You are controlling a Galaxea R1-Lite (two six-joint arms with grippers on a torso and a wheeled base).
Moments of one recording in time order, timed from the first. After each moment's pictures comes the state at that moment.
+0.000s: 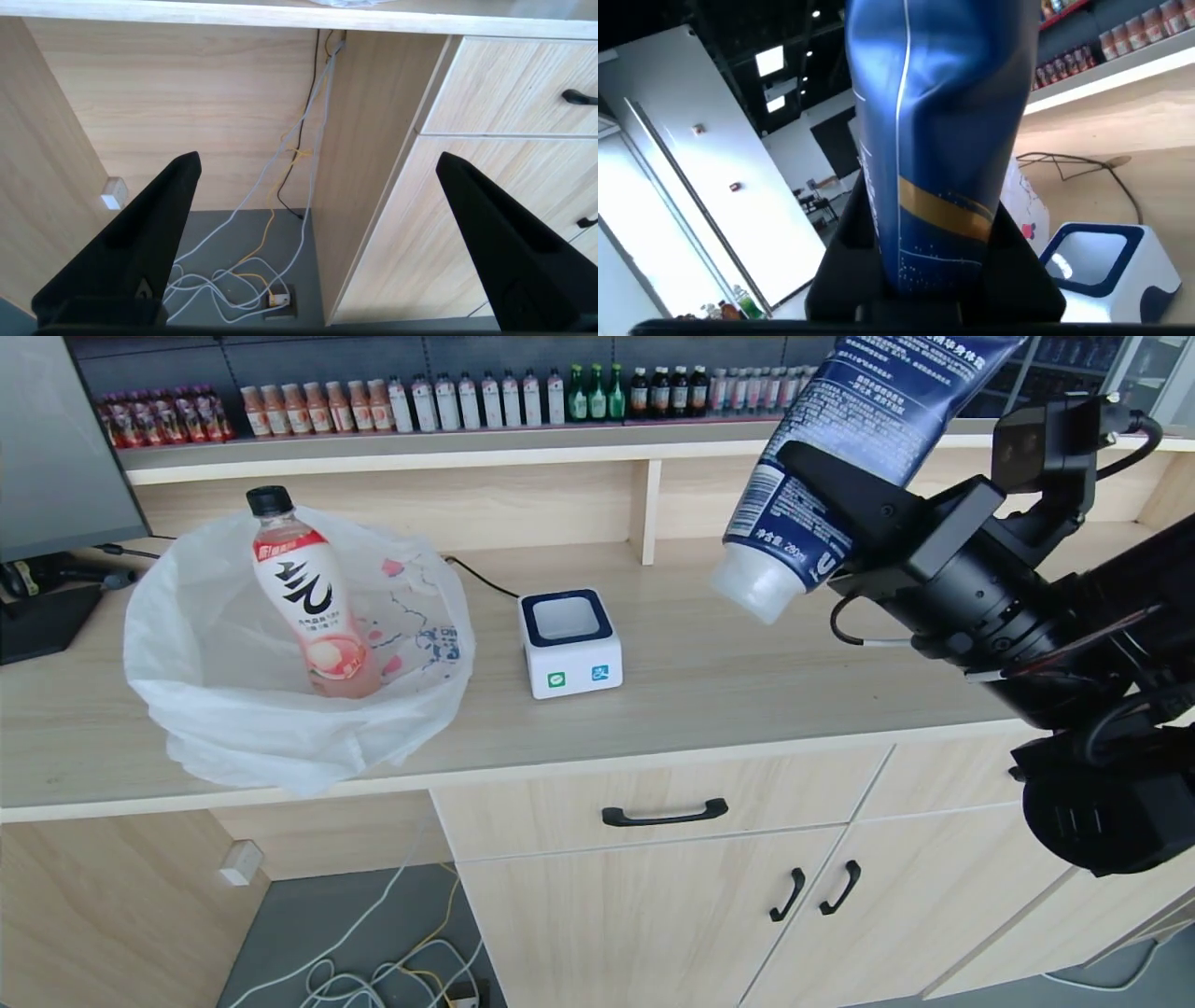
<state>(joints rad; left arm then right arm) 0.00 0.00 0.00 0.00 0.00 0.00 0.43 1.78 -0.91 -1.57 0.58 0.86</state>
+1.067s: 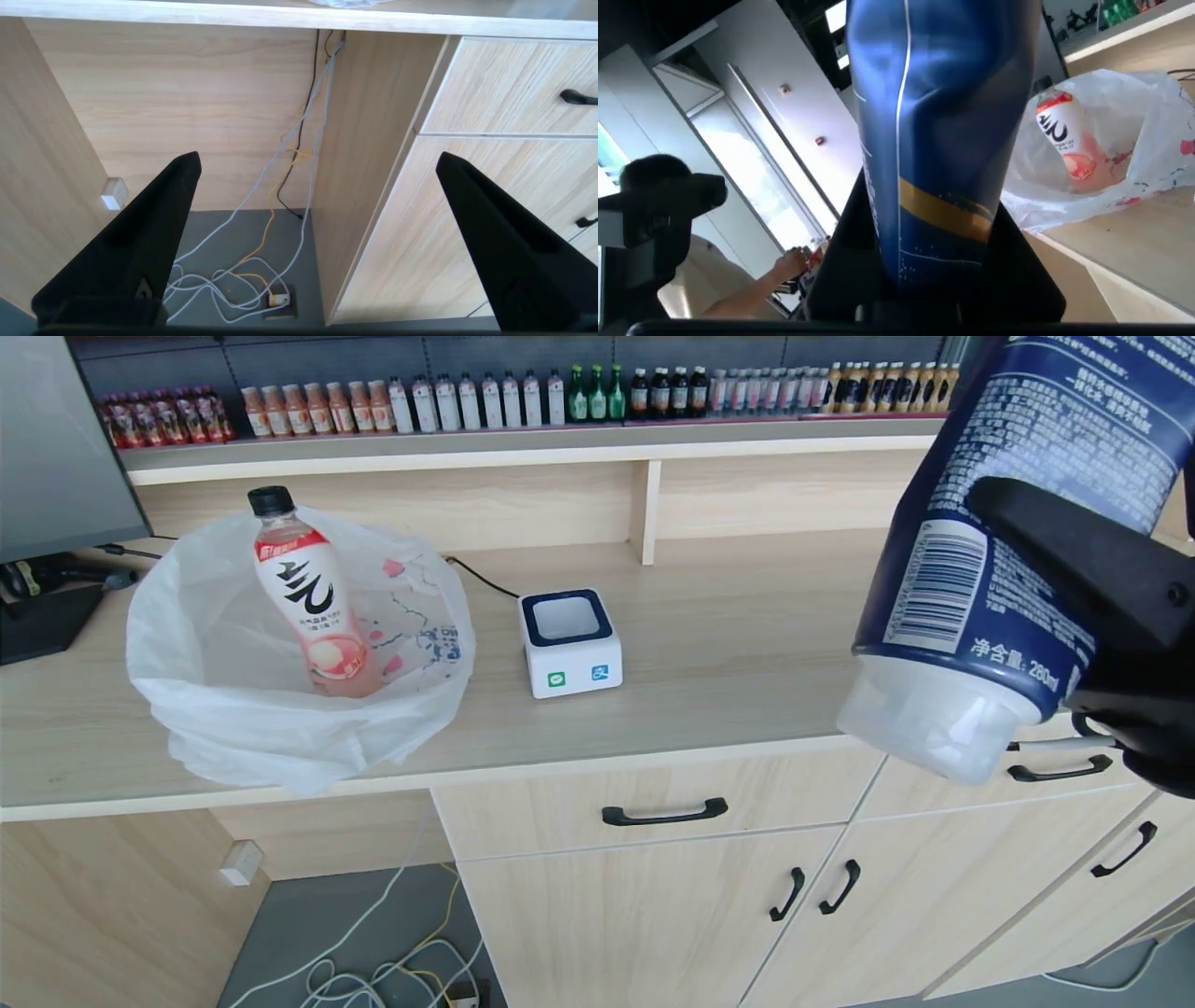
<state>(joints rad) 0.00 0.00 0.00 0.00 0.00 0.00 0.53 1.45 -0.56 -1.57 0.68 0.93</state>
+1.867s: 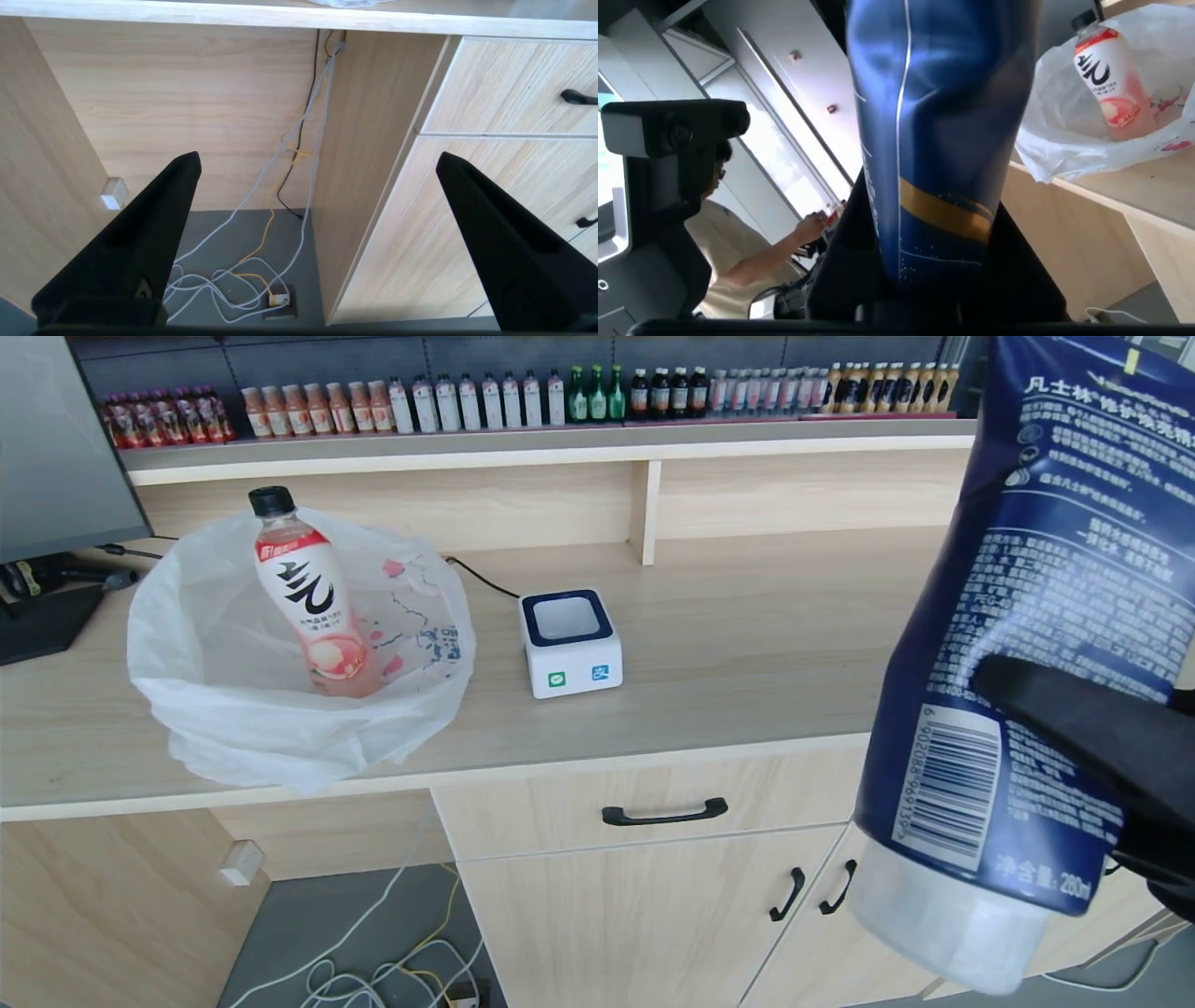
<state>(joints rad) 0.00 0.00 0.00 0.00 0.00 0.00 0.64 1.39 -0.40 -1.57 0.68 0.85</state>
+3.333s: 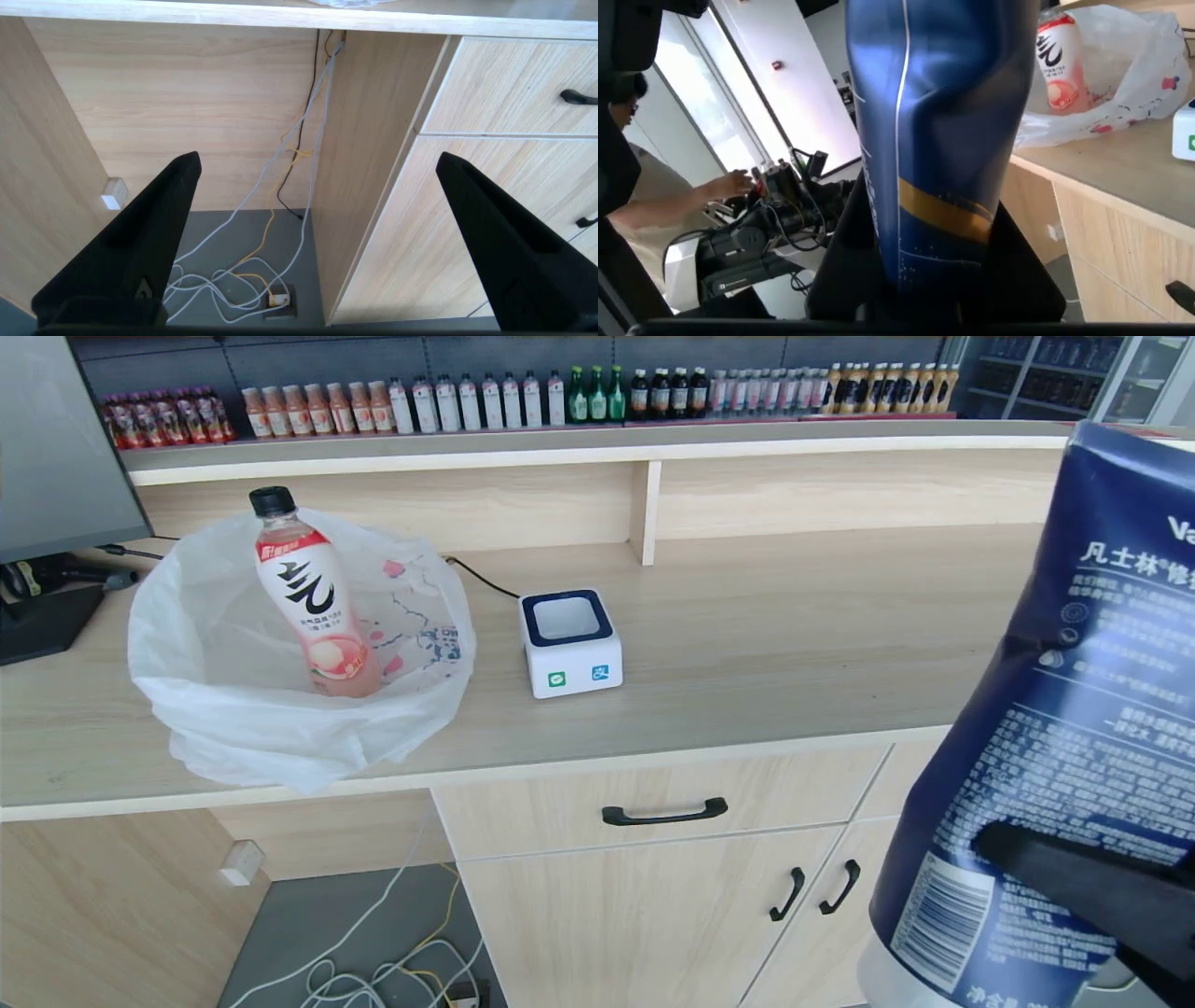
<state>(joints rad) 0.00 0.00 0.00 0.00 0.00 0.00 0.63 1.32 -0.22 -1.57 0.67 0.52</state>
